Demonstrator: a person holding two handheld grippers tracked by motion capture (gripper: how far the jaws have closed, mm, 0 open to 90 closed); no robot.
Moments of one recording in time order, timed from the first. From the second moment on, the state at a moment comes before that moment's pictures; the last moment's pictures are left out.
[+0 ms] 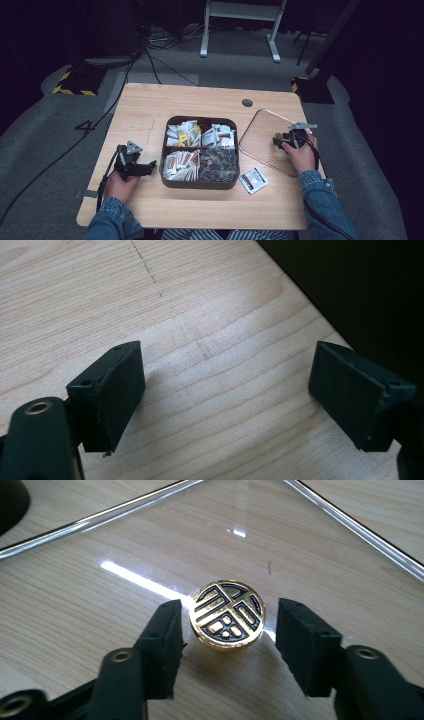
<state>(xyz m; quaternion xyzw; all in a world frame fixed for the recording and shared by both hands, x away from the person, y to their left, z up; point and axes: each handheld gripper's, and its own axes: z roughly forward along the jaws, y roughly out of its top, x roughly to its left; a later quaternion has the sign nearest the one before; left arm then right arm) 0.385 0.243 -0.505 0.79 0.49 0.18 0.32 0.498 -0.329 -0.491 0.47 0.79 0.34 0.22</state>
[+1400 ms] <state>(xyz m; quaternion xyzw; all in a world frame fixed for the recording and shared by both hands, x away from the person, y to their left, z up) 0.385 0.243 -0.505 0.79 0.49 0.18 0.32 0.478 -0.332 -0.453 0.45 0.77 0.40 0.21</state>
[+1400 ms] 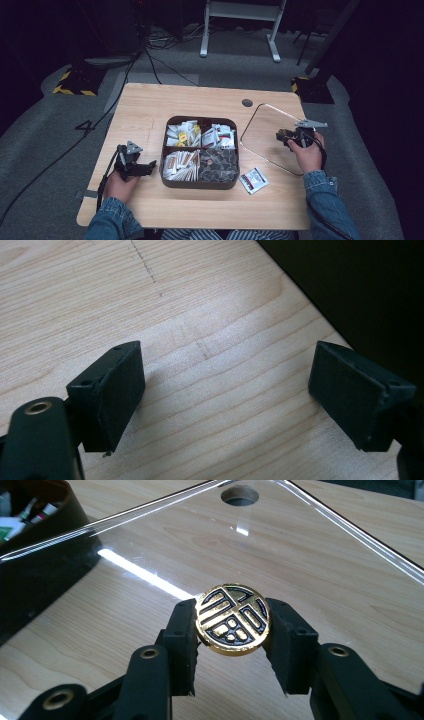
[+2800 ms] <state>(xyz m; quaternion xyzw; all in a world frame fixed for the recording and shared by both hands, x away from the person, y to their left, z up) 0.385 0.243 -0.505 0.79 0.49 0.18 0.32 0.467 -0.223 -0.378 0.32 0.81 0.46 0.17</state>
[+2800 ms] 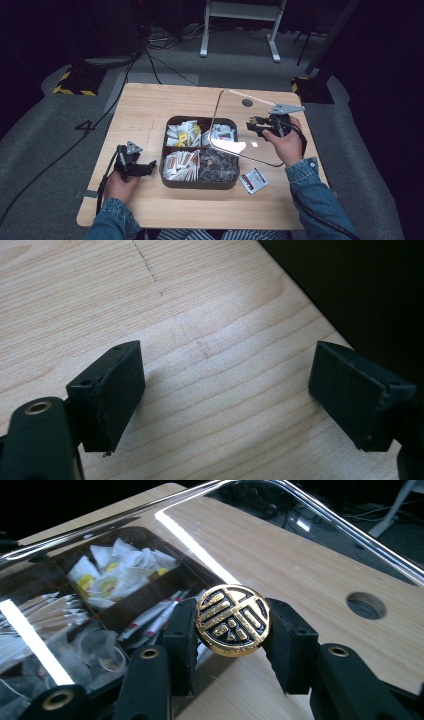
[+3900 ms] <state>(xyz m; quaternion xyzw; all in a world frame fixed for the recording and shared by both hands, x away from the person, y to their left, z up) 0.385 0.243 -0.505 0.79 0.49 0.19 0.32 0.464 -0.098 -0.396 0.26 0.86 0.42 0.12</state>
